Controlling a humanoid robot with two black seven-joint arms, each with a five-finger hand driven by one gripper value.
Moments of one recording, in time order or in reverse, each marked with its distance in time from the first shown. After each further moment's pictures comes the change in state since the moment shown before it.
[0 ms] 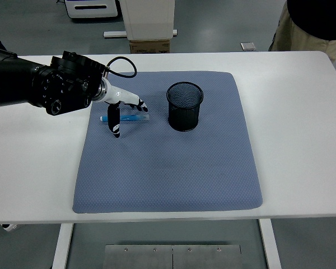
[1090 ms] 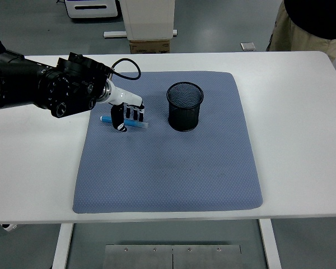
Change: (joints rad) left arm 0.007 -0.025 -0.008 0.015 0.021 0.000 0.012; right arm 0.000 0.000 0.000 0.000 0.000 0.000 0.000
